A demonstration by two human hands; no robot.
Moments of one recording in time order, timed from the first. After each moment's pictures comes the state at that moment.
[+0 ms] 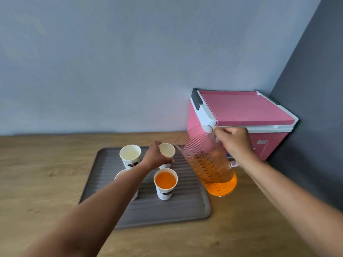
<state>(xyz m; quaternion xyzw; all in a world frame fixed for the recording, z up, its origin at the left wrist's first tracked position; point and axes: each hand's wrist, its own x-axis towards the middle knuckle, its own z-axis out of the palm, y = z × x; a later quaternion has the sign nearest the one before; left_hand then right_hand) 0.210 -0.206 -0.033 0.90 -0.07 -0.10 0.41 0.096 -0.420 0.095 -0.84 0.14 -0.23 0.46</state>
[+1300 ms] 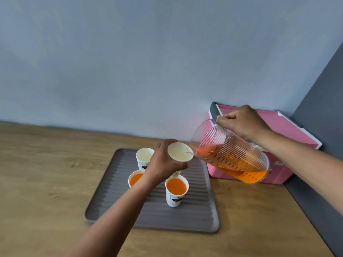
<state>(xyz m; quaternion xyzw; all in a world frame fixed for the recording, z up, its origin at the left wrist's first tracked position) 0.119 -0.176 0.046 0.83 -0.09 0.06 0.54 0.122 -0.400 0.185 -0.95 -0.06 -0.15 0.26</state>
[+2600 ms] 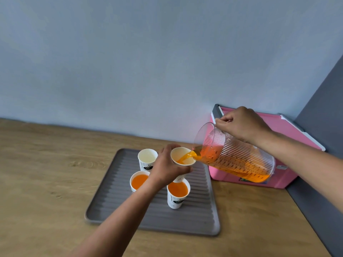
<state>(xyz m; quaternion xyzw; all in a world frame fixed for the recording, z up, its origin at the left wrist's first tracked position) 0.123 -0.180 0.031 0.83 -0.08 0.05 0.55 0.117 -0.381 0.198 -0.98 -0.07 -0.14 0.15</state>
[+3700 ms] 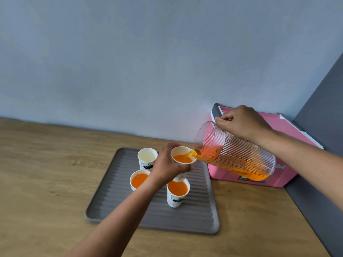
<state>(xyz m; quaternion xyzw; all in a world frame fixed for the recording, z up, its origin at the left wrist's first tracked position) 0.128 -0.182 0.026 0.82 -0.08 0.02 0.56 0.119 -0.383 0.198 -0.97 -0.08 -0.15 0.14</state>
